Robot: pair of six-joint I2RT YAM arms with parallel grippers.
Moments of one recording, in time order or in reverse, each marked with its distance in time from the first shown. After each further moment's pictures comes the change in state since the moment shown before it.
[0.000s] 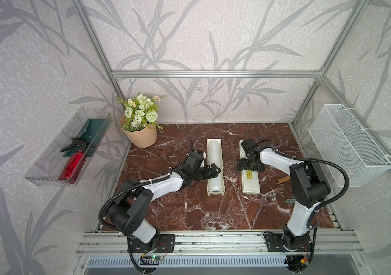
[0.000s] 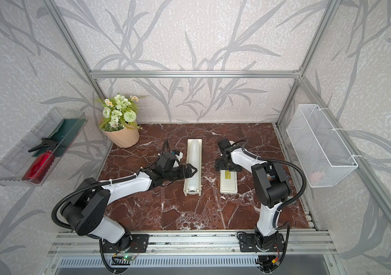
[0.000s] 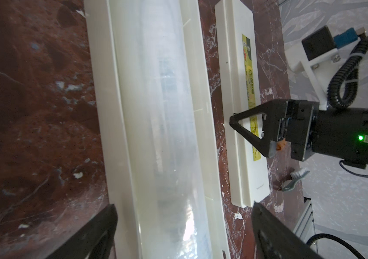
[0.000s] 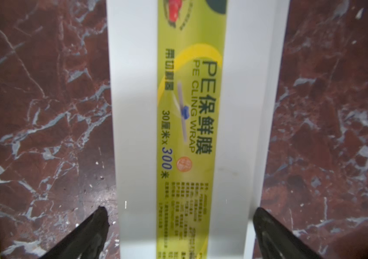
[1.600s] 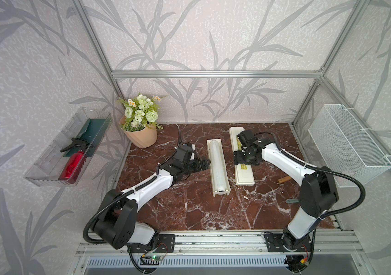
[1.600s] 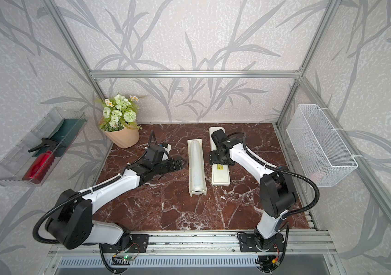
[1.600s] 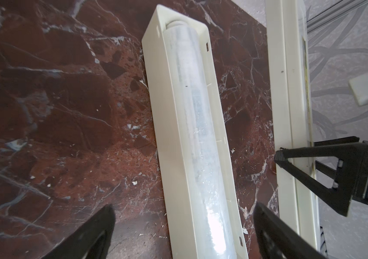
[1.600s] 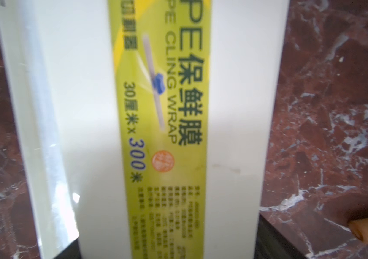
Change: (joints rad) left arm 0.149 -0.179 0.055 -0.217 -0.059 0.101; right arm 0.142 -0.123 0.214 -0.213 -0.064 0.046
